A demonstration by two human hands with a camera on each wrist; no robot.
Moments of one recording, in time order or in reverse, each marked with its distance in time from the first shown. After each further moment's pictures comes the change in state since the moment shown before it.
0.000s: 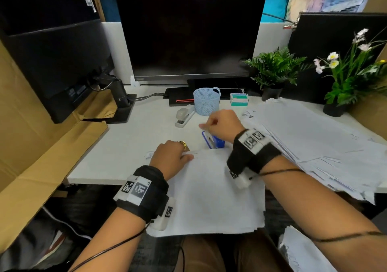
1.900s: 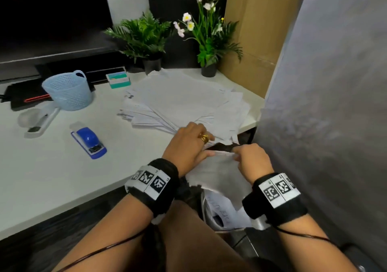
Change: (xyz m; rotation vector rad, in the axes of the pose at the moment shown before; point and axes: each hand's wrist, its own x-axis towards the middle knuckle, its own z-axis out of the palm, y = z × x) left_hand 0.042 0.255 0.103 -0.140 0.050 0.924; right_hand -0.258 0.191 -0.074 -0.447 0.037 0.723
